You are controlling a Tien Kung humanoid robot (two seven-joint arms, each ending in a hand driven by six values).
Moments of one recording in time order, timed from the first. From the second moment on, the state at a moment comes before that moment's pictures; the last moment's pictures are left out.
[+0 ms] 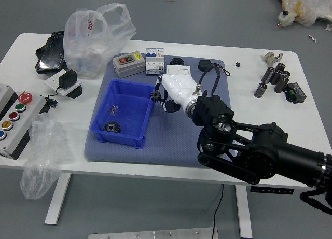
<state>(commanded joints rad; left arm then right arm) -0.11 0.20 -0.82 -0.31 0.63 0.14 0.22 0.89 -0.12 0.33 1.29 -1.81 -0.21 -0.64</state>
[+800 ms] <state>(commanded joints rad) -0.11 0.20 -0.84 -0.31 0.65 0.14 0.23 1.00 0.00 0.06 1.14 -1.58 -0.39 -0.43</state>
